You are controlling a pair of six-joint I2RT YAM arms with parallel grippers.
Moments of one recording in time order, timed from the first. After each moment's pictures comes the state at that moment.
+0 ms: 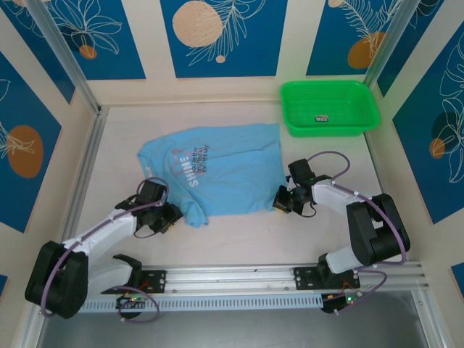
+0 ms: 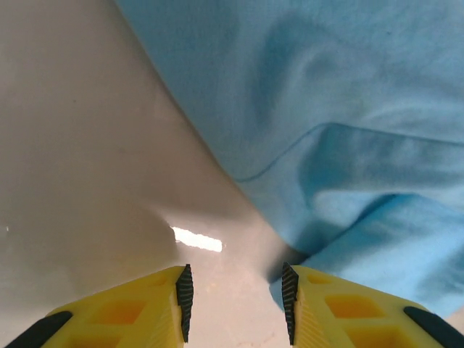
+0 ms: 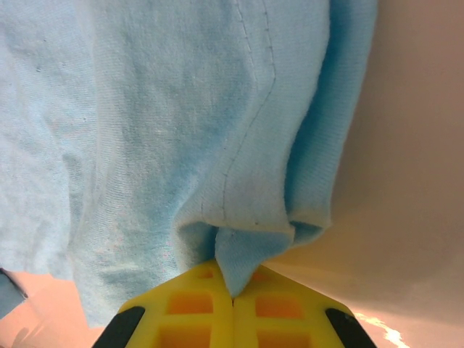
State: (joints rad) left arm -0.37 1.14 0.47 -0.49 0.23 -1.01; right arm 0.30 1.46 0.68 -0.49 -0.37 0.68
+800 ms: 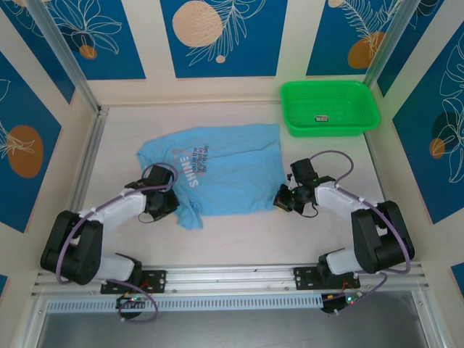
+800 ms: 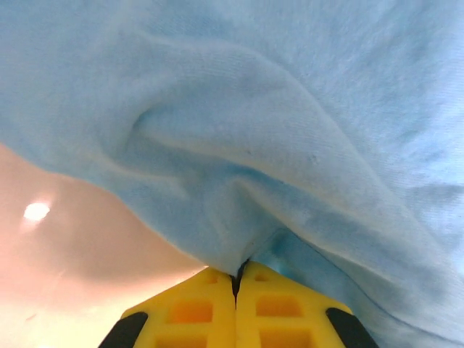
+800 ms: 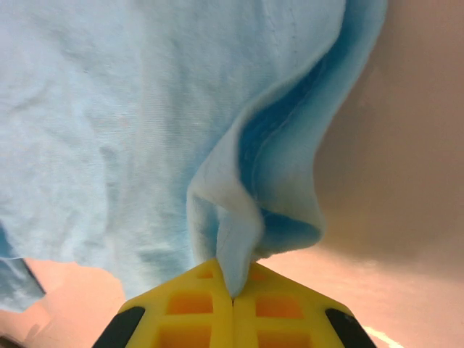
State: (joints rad) left arm -0.35 1.33 0.67 -0.58 0.03 -0.83; right arm 0.28 1.38 0.67 -0.49 -0.39 0.68
